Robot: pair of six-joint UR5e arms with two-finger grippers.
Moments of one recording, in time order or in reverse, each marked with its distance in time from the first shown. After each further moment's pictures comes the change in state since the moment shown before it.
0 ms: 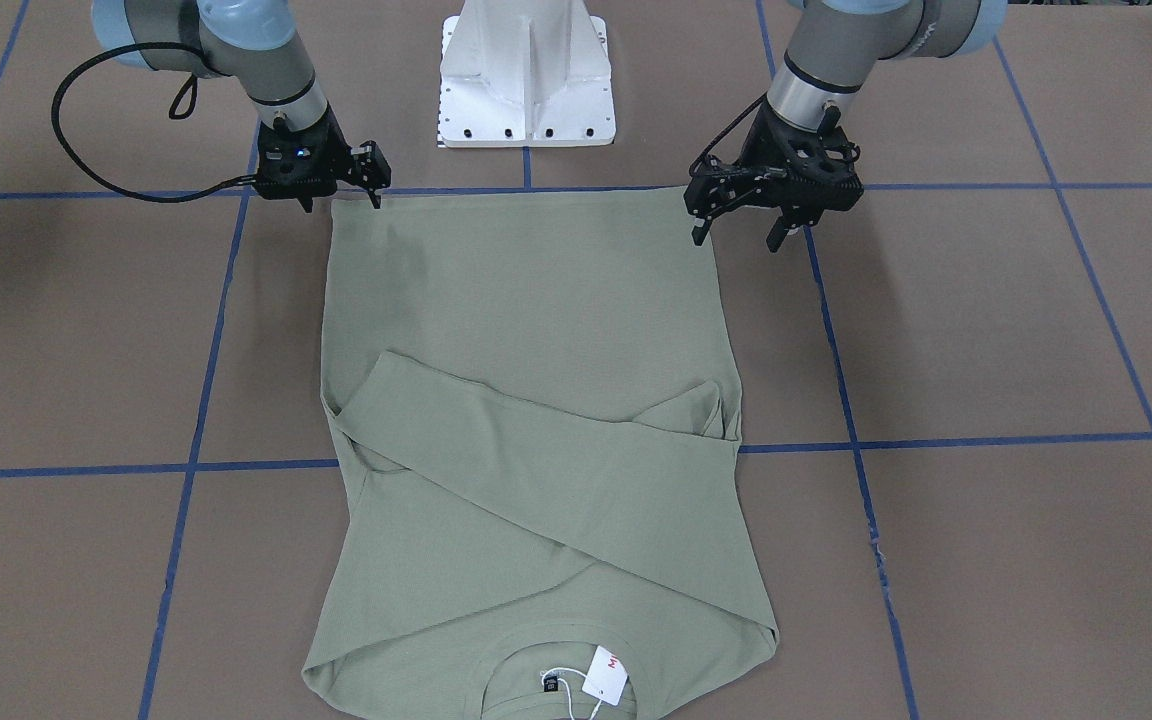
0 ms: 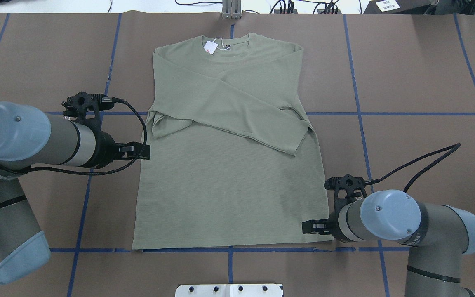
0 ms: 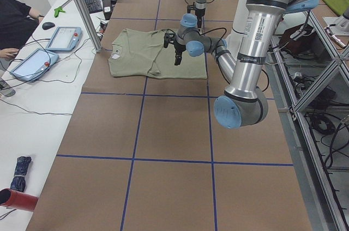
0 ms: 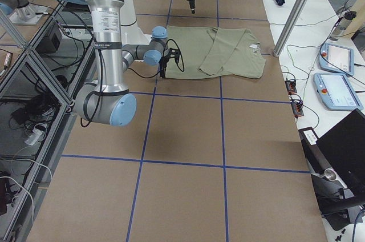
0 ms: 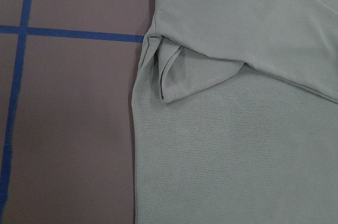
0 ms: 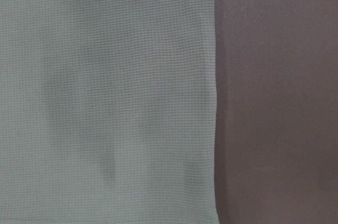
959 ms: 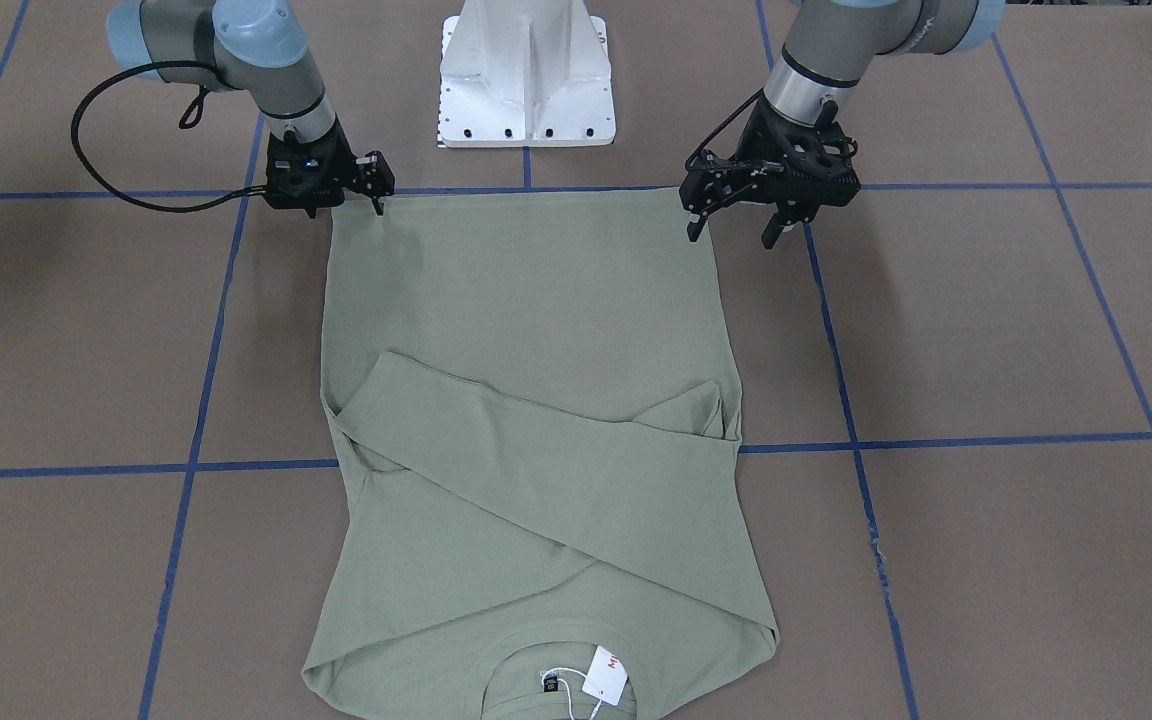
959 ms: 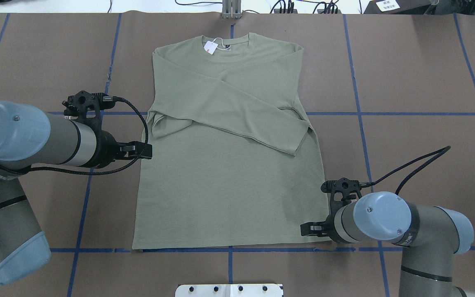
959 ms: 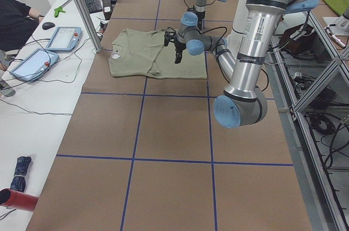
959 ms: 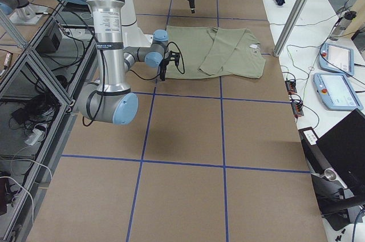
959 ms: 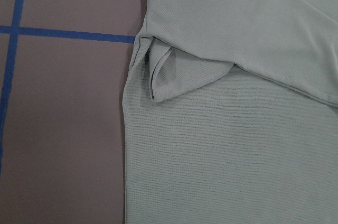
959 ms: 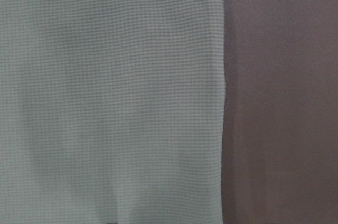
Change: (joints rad) left arm 0.001 -0.007 -0.010 -0.003 -0.001 -0.011; right arm -0.006 0.005 -0.033 0.001 0.012 0.000
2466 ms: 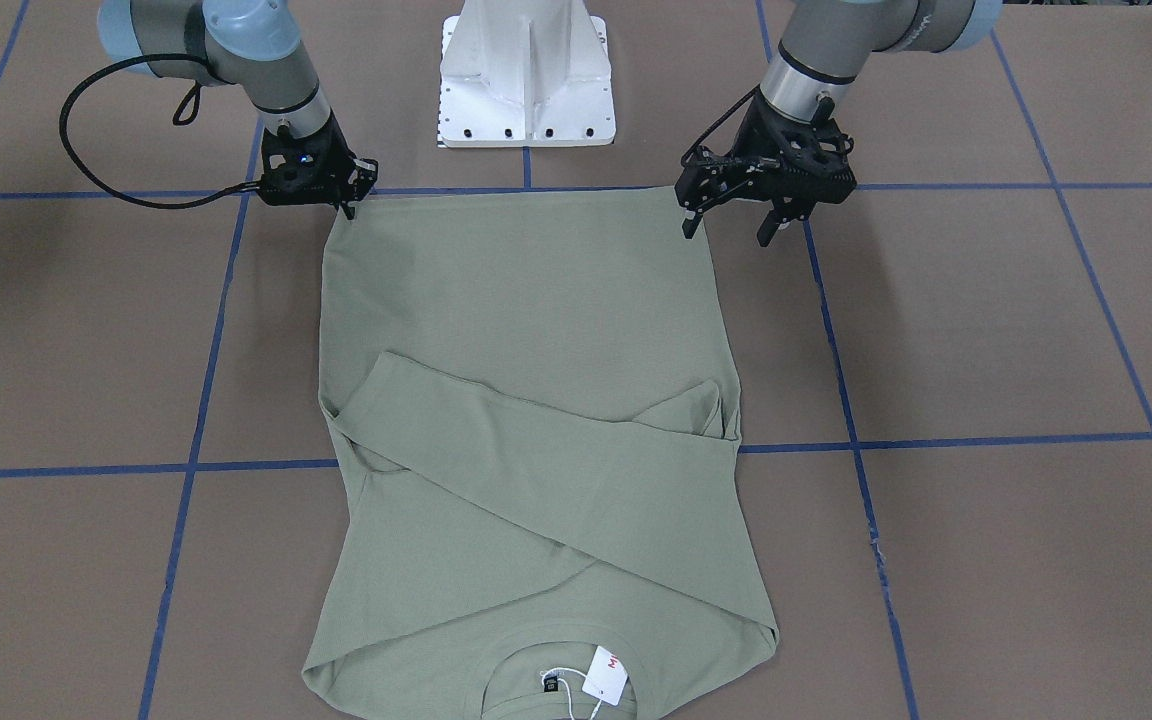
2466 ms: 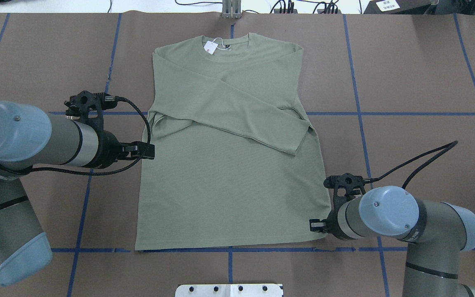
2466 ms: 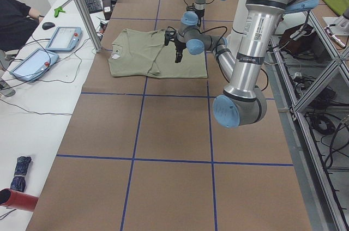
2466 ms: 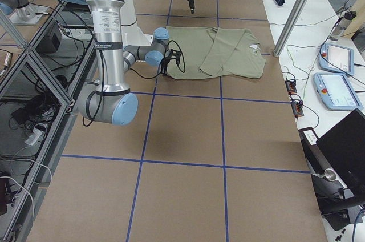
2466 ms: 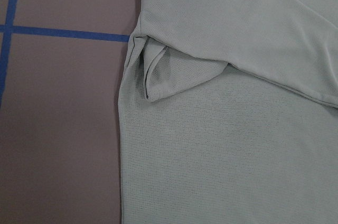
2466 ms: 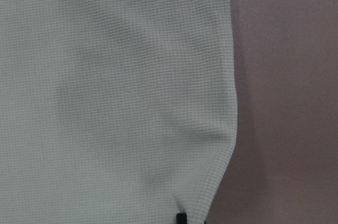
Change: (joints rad) left arm 0.004 -0.003 0.007 0.000 0.000 -0.004; right arm 0.026 -0.003 0.043 -0.003 0.010 0.000
